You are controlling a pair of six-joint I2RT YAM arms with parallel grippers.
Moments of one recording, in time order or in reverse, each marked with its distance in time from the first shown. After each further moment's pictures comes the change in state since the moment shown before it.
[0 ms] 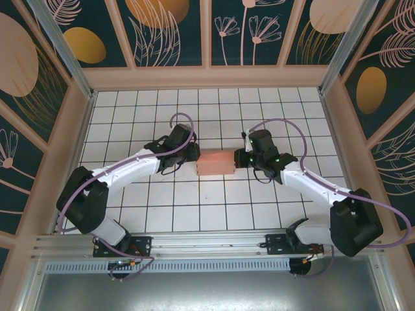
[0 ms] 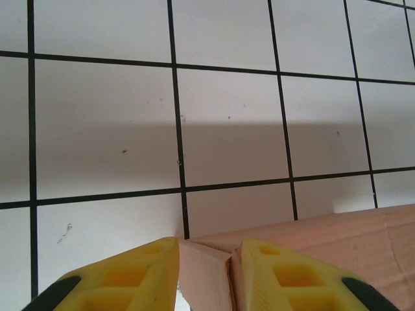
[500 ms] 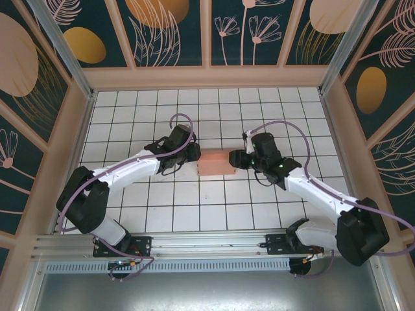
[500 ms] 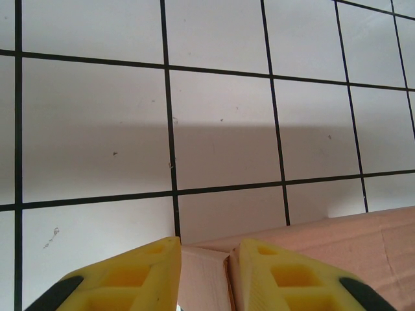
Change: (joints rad) left arm 0.001 0.000 -0.016 0.036 0.011 -0.014; right arm 0.022 -0.105 -0.048 0.055 0.011 -0.018
